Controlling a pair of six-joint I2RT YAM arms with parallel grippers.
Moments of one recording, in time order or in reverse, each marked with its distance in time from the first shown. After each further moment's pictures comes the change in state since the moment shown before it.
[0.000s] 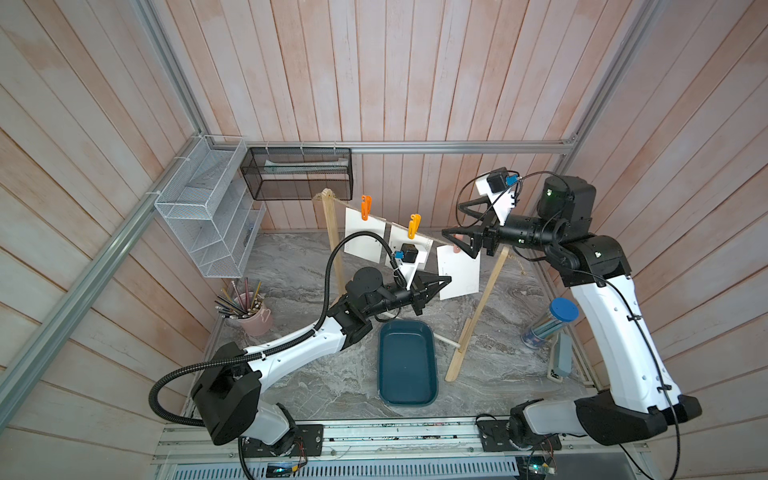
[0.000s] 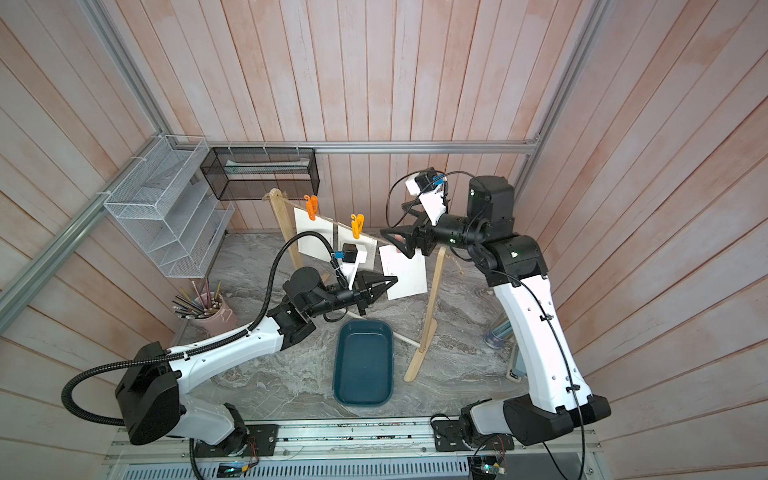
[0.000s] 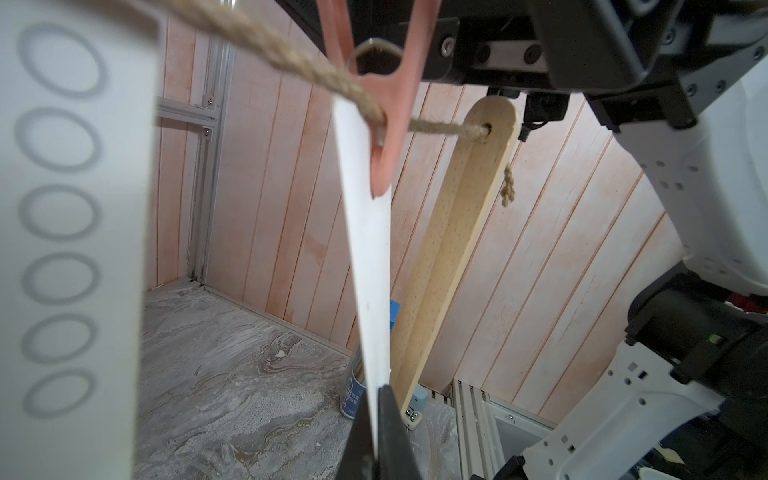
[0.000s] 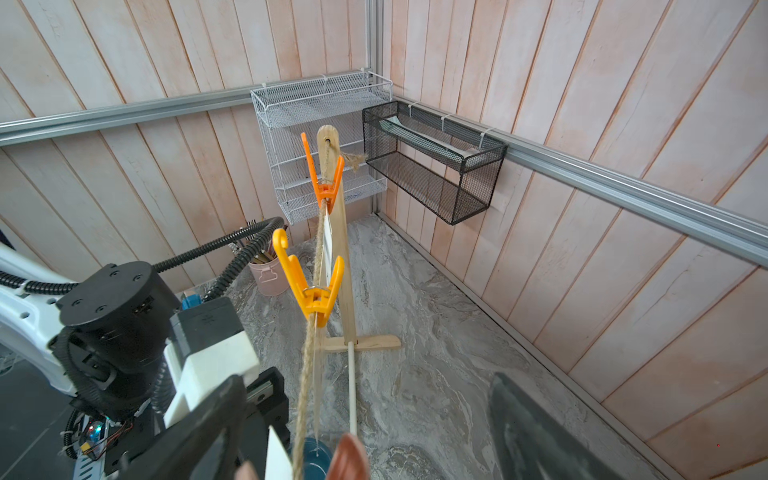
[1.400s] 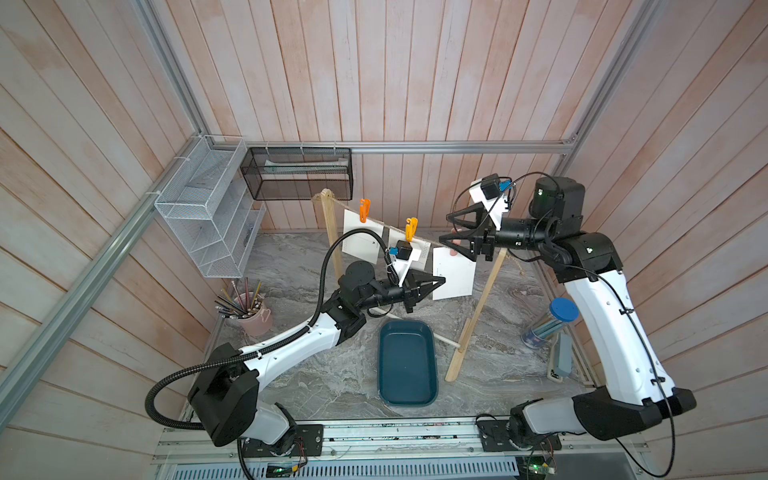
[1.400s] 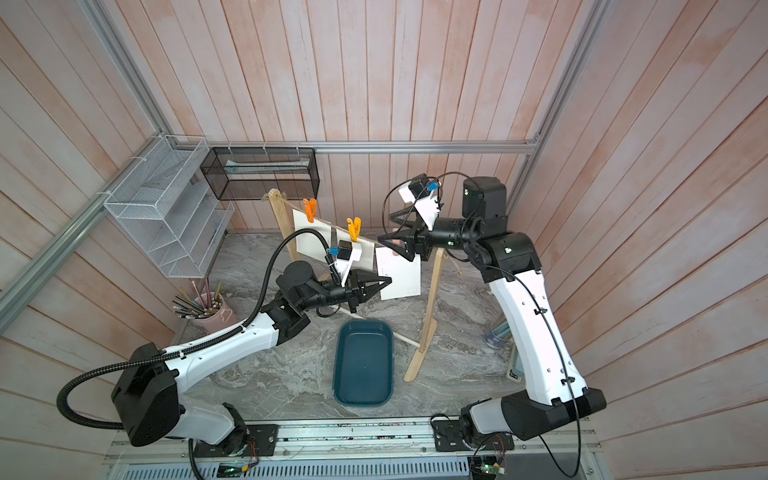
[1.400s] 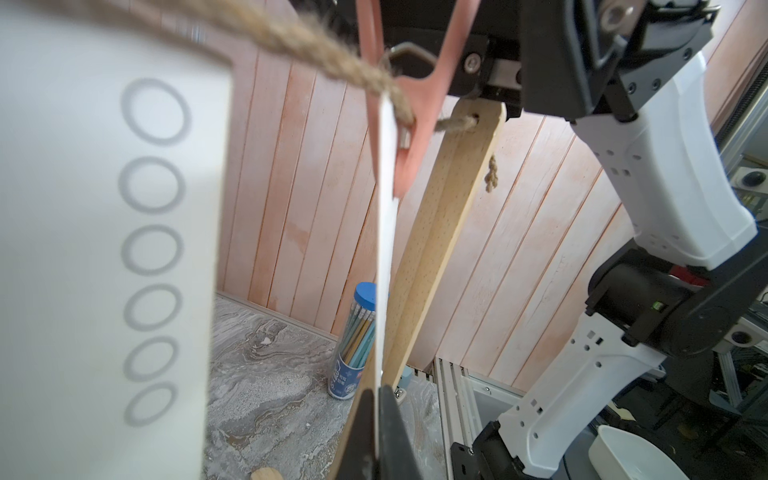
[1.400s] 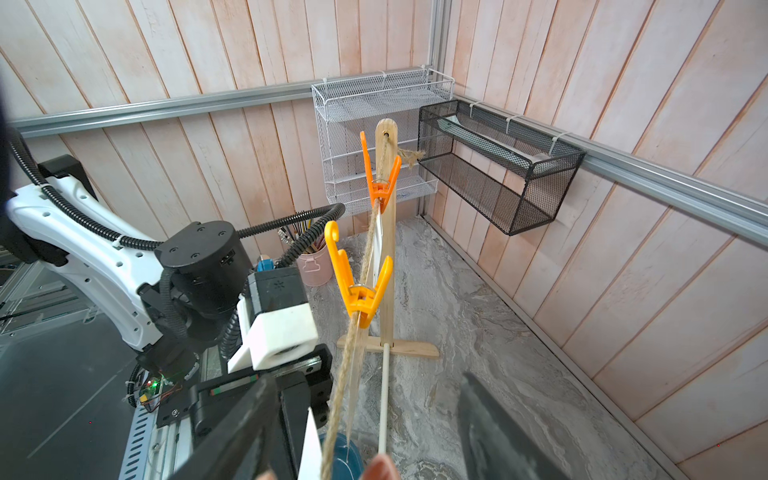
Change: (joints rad) left arm 0.069 -0.011 0.000 -0.025 0.147 -0.018; right arm 0.000 0.028 -0.009 -0.021 -0.162 -0.059
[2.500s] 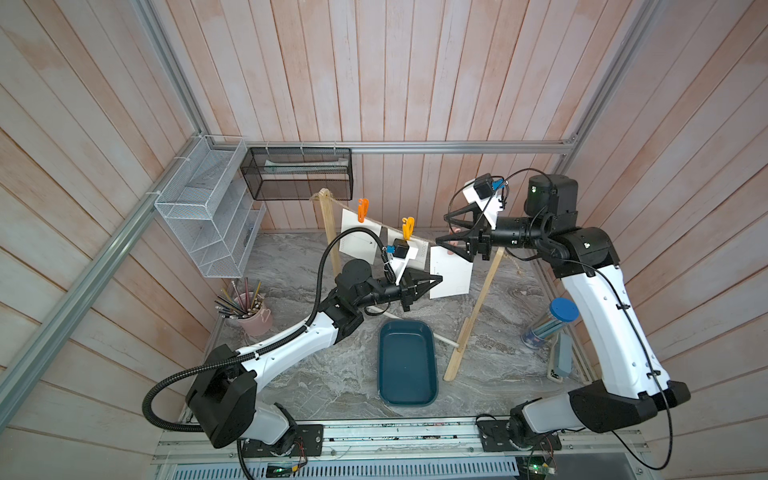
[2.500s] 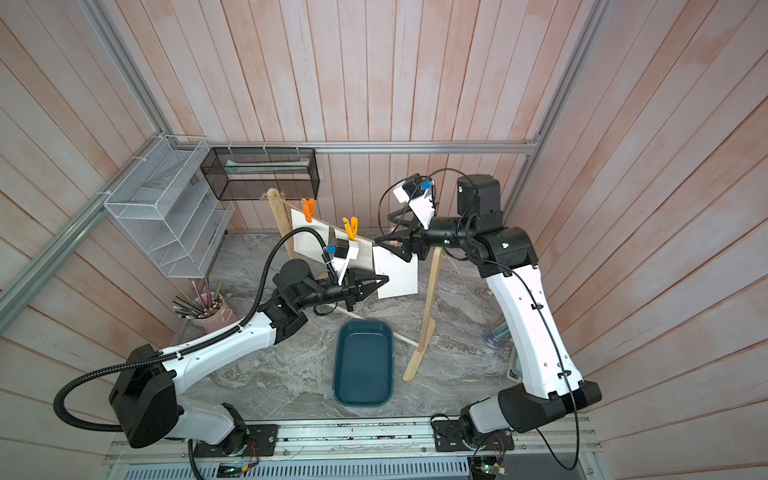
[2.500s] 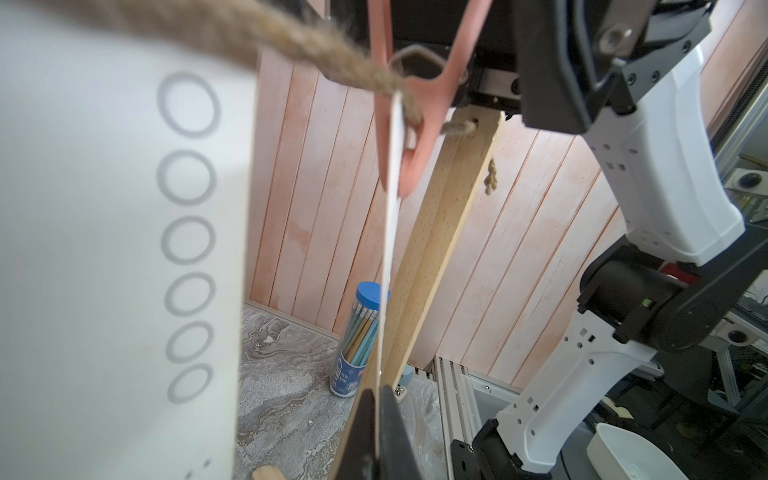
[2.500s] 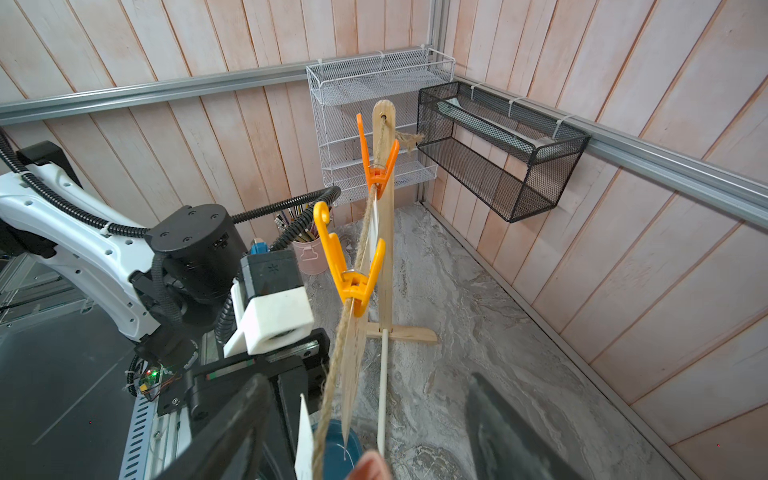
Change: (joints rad) left arm 0.022 -0.014 0.000 -0.012 0.021 -0.002; right arm 0.024 0.044 0.076 -0.095 0.052 -0.035
